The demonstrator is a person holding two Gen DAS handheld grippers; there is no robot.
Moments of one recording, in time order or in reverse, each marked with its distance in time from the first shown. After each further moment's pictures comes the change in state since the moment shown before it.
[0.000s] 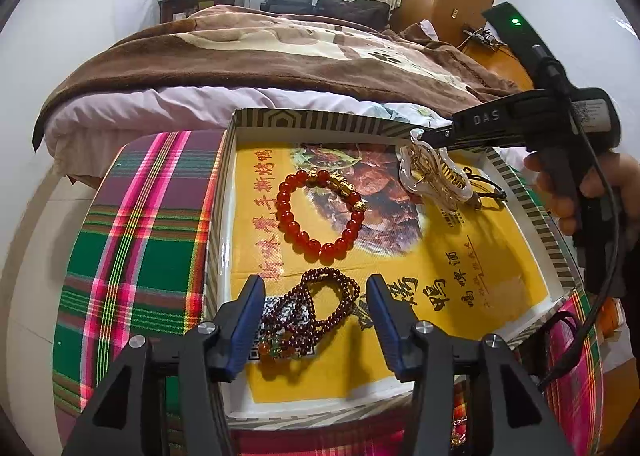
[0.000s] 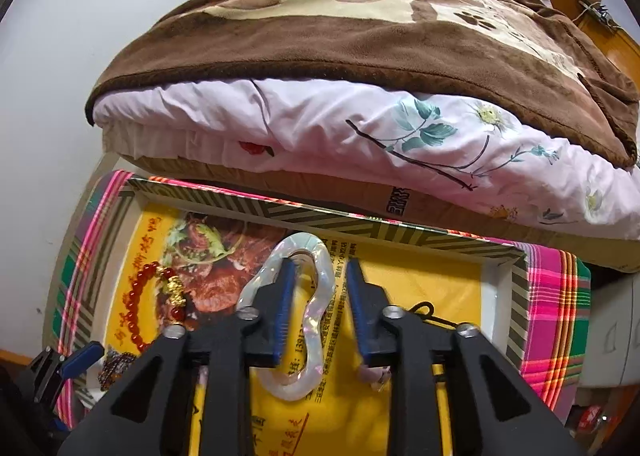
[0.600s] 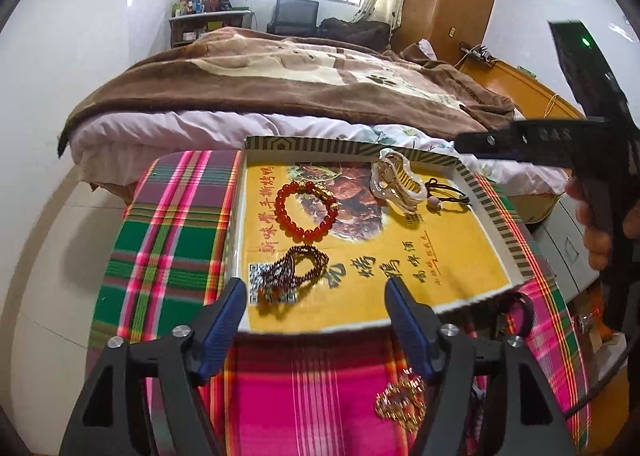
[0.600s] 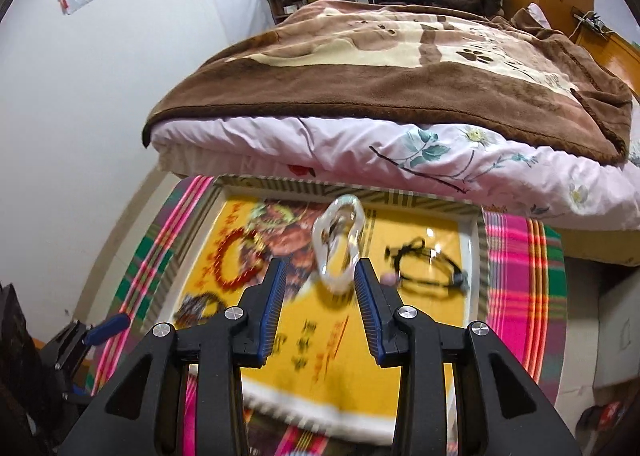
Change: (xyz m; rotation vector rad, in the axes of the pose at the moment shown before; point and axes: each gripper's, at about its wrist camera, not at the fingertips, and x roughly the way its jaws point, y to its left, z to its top) left arm -0.078 -0.021 -0.025 -0.006 -0.082 0.025; right arm -0.109 0.010 -0.068 0.003 -0.158 0.108
